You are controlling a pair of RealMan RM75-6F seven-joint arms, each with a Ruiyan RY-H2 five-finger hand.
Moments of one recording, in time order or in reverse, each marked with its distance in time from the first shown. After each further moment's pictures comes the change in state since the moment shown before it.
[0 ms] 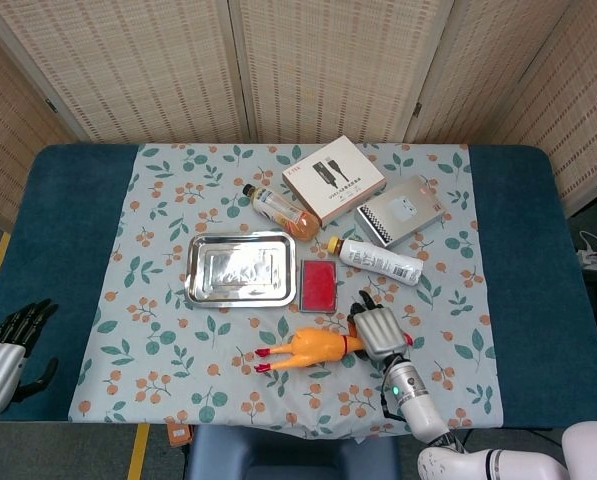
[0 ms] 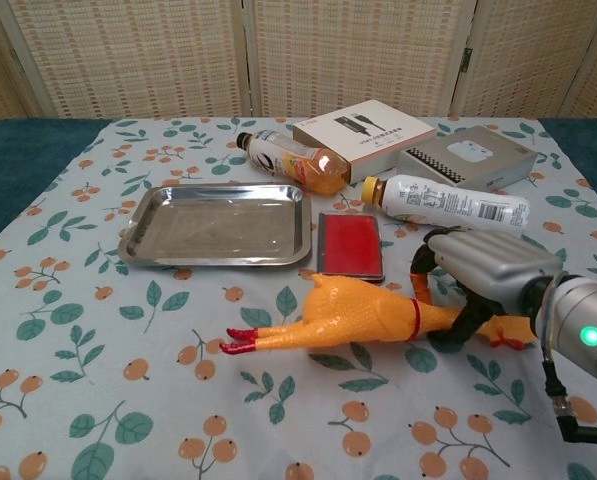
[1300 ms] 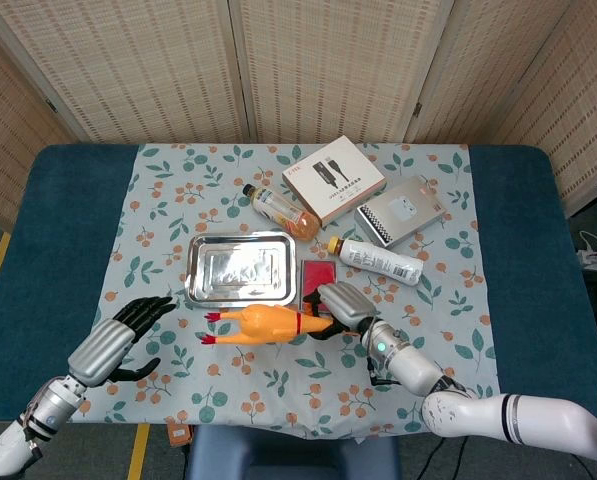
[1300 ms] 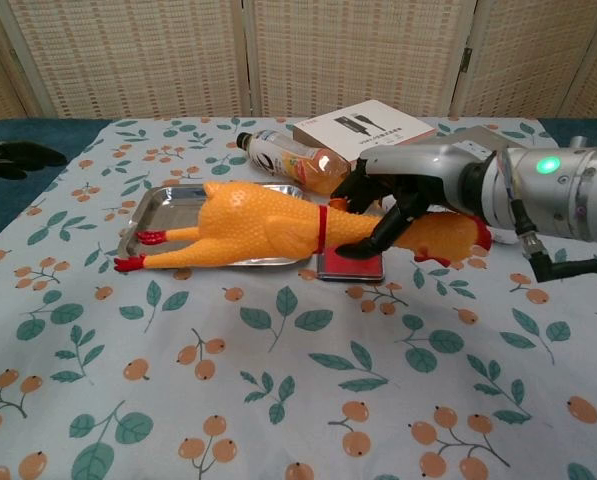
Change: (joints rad) left arm -0.295 -0.081 -0.007 -0.072 0.157 -0.280 -0.158; right arm 0.281 0.267 0.180 -0.185 0.200 -0.417 0.480
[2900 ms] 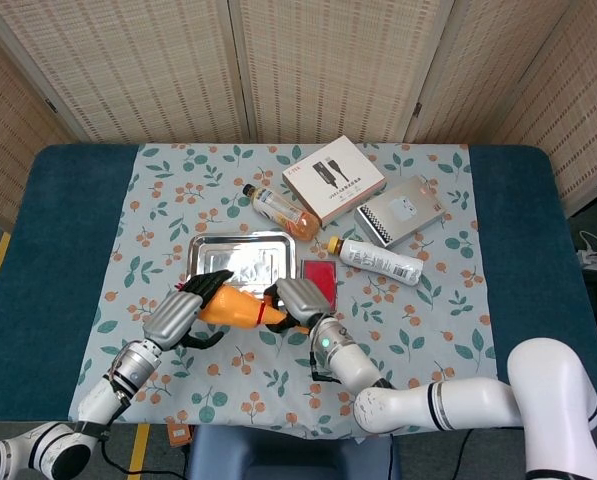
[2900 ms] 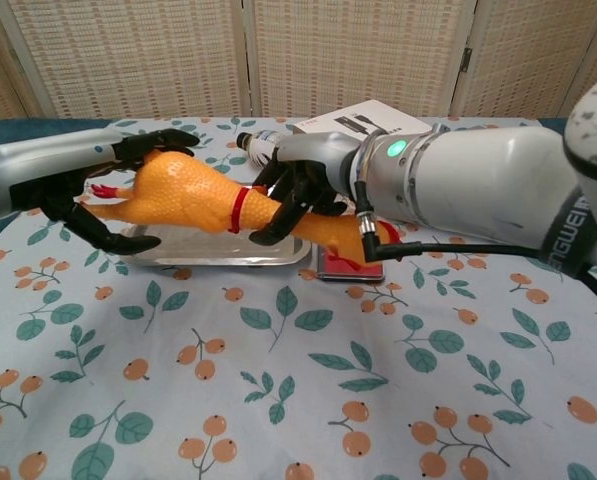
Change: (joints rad) left arm -0.212 -0.202 -0.149 -0.120 -0.462 -0.230 0.313; right arm 0.293 -0.191 0.017 0.029 0.423 0.268 -0.182
